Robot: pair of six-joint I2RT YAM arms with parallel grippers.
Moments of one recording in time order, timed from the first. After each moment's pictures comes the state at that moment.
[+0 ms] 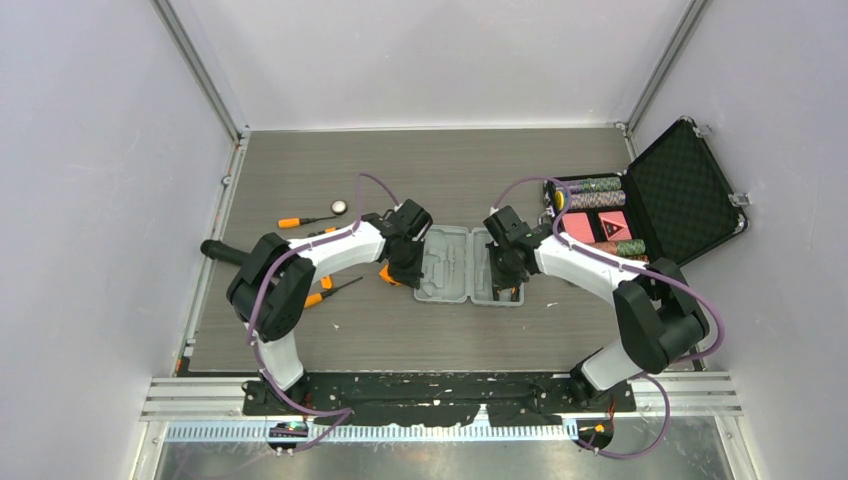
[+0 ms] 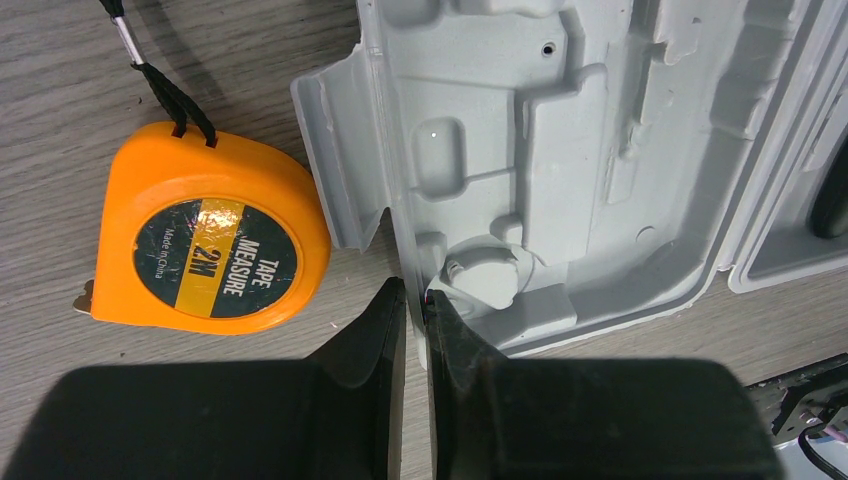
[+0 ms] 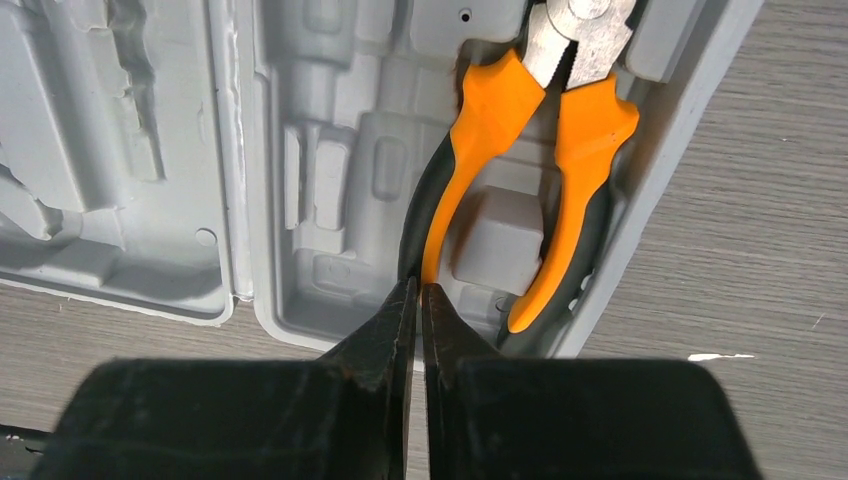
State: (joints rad) left arm -0.71 1.80 1.17 -0.58 0.08 -0.58; right arm 0.56 1.52 0.89 -0.59 0.06 0.48
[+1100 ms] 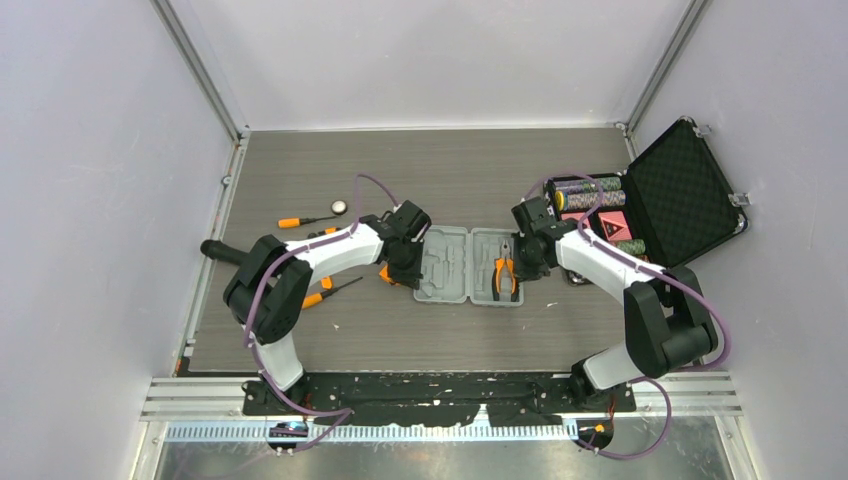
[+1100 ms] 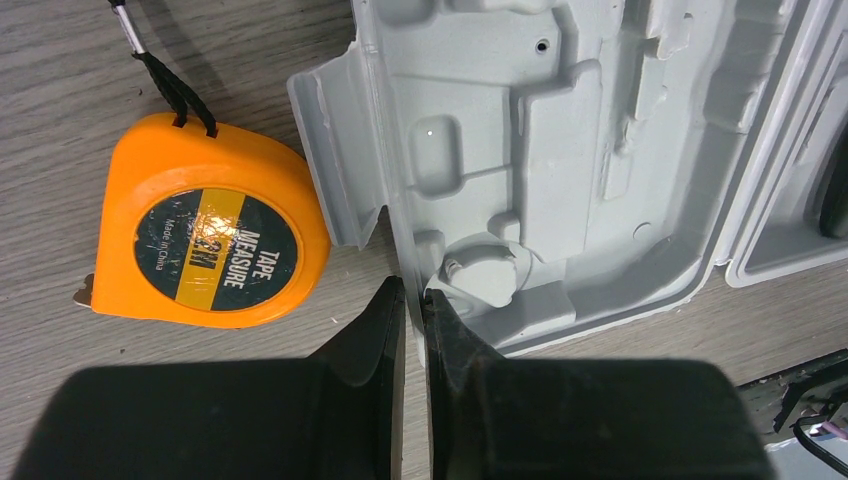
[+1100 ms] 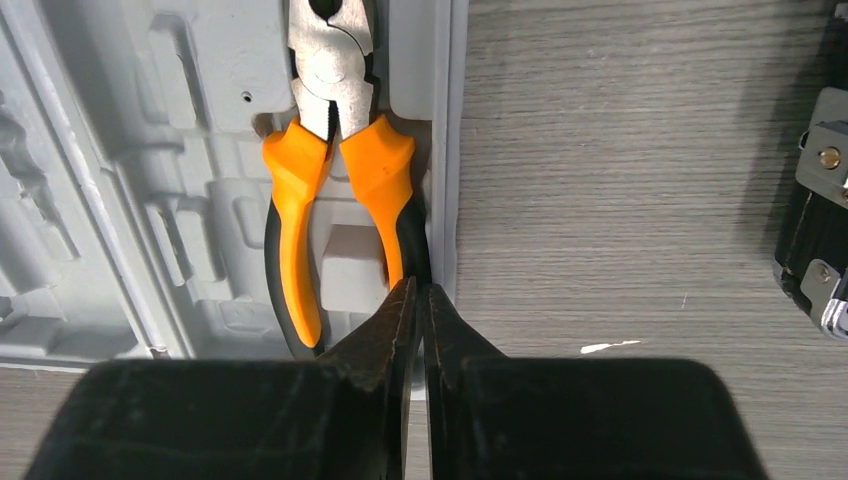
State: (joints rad) left arm -0.71 1.78 1.15 -0.57 0.08 -0.57; right arm 0.39 1.47 0.87 -0.61 0.08 0.45
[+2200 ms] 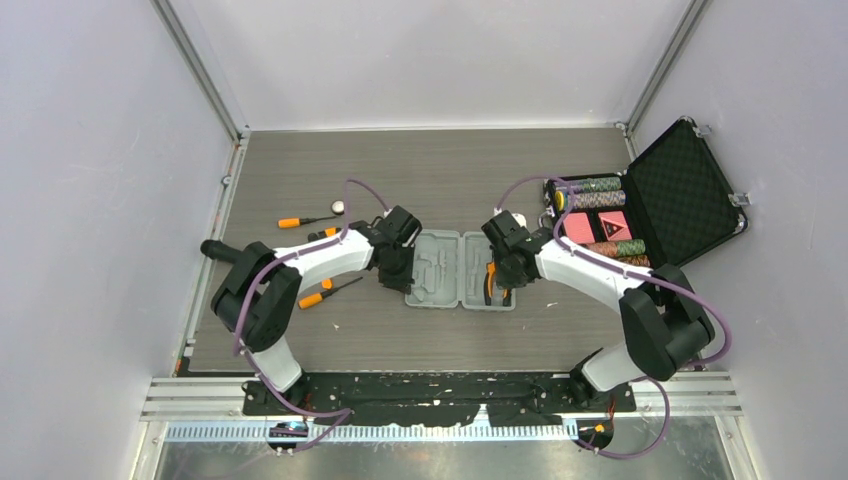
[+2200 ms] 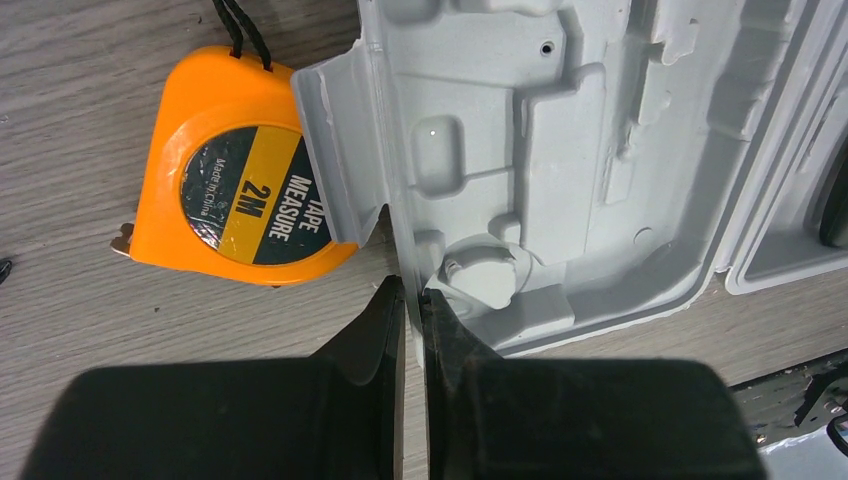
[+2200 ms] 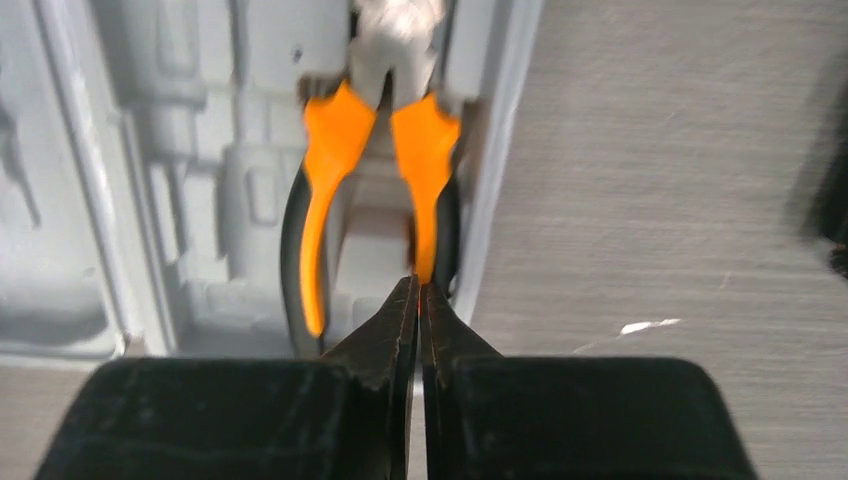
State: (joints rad) left arm -0.69 1.71 1.06 -0.55 0.07 -0.57; right arm 0.60 1.48 0.88 -0.62 0.25 0.48
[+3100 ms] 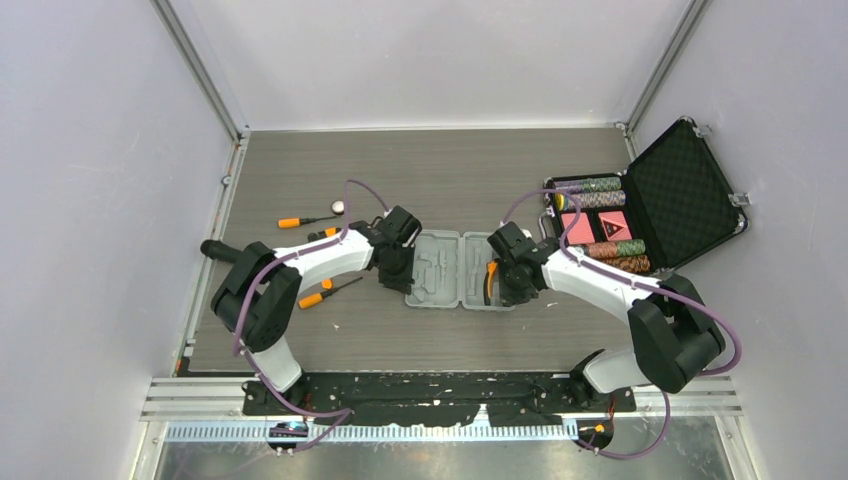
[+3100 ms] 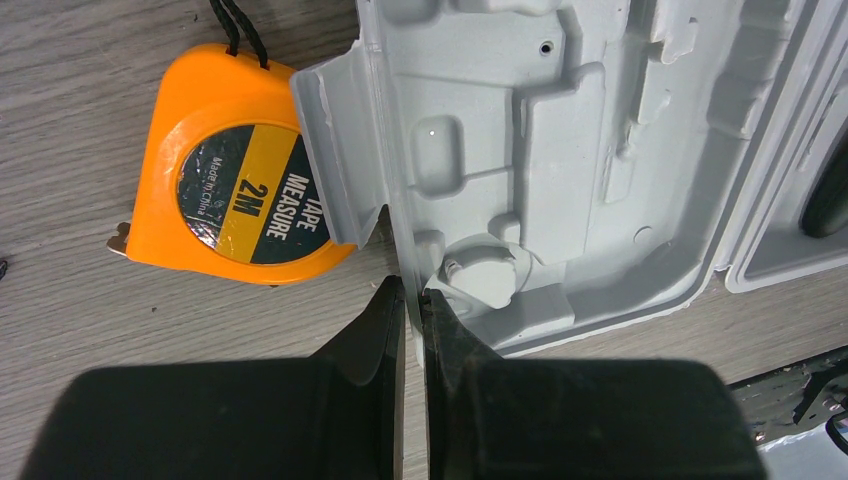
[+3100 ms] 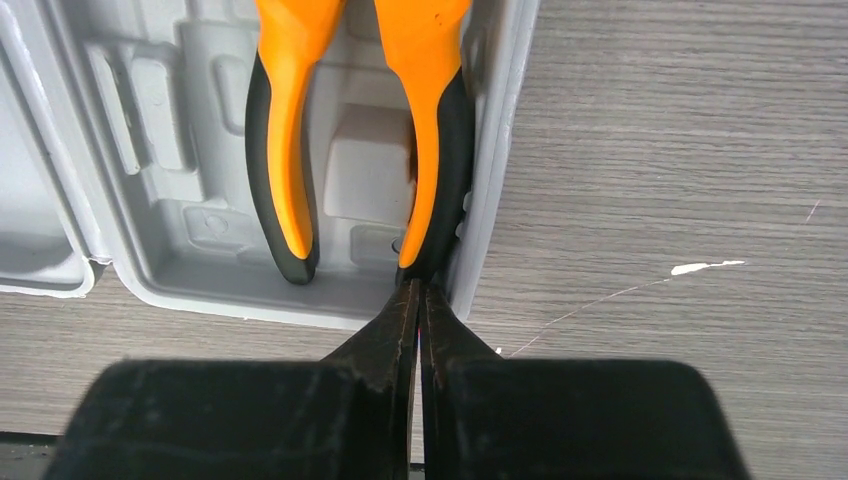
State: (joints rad) left arm -0.69 1.71 1.06 -0.55 0.08 -0.57; right arm 0.60 1.41 0.79 -0.66 0.13 0.56
